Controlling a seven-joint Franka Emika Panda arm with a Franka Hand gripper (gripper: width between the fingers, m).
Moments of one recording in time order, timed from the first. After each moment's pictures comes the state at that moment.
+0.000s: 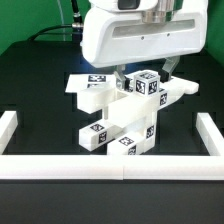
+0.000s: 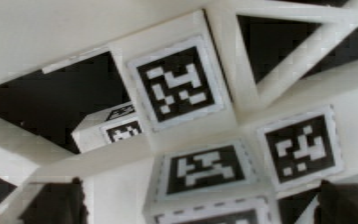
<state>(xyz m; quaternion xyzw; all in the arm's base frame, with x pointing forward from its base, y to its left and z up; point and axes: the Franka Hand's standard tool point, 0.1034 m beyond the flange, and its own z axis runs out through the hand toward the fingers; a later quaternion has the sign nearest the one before) 0.620 0.016 0.115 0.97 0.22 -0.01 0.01</state>
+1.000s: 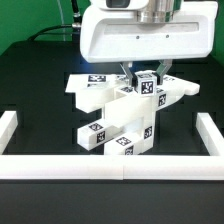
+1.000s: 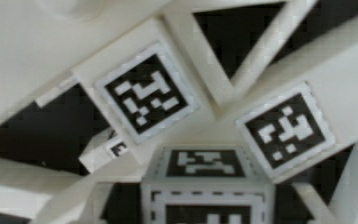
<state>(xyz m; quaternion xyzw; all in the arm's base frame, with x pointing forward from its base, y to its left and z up) 0.620 0.017 0.115 1.00 0.07 -0.01 0.01</state>
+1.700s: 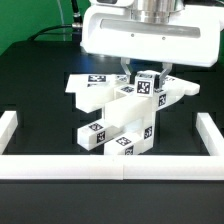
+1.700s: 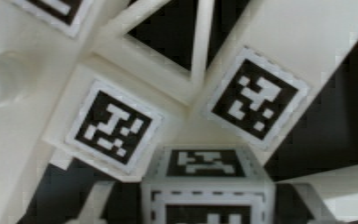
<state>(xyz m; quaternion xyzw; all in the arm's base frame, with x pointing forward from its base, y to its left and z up) 0.620 0.019 0.115 0.99 -0.16 0.00 0.02</state>
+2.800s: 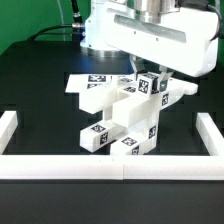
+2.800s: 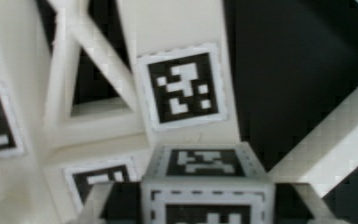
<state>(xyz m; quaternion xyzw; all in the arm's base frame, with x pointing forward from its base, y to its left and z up) 0.620 0.028 0.114 0.88 -0.47 -0.01 0.00</state>
